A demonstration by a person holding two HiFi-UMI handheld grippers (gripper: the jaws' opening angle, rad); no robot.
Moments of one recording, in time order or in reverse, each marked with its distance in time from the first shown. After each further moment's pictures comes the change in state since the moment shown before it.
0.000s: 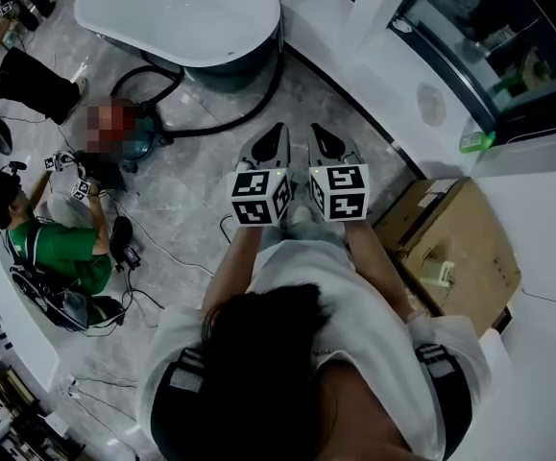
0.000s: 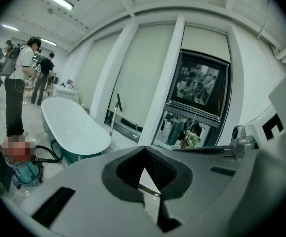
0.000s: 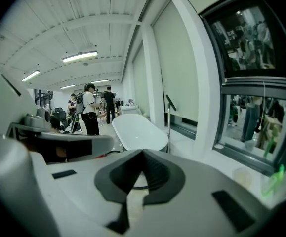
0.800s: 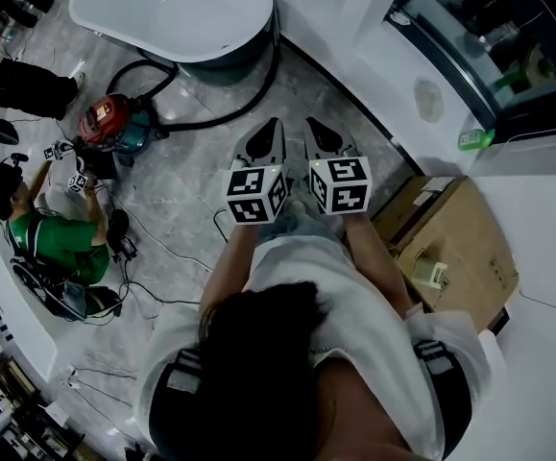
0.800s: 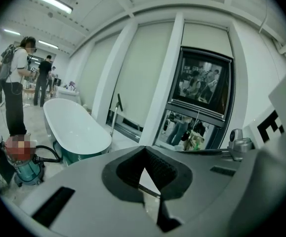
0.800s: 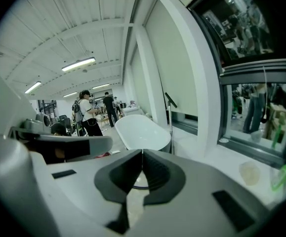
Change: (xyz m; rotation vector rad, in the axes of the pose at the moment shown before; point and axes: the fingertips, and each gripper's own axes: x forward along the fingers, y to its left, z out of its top) left arm 0.026 -0.024 -0.007 0.003 -0.004 0.047; right arm 0.002 -0.041 -0.009 0.073 -0.003 0.065
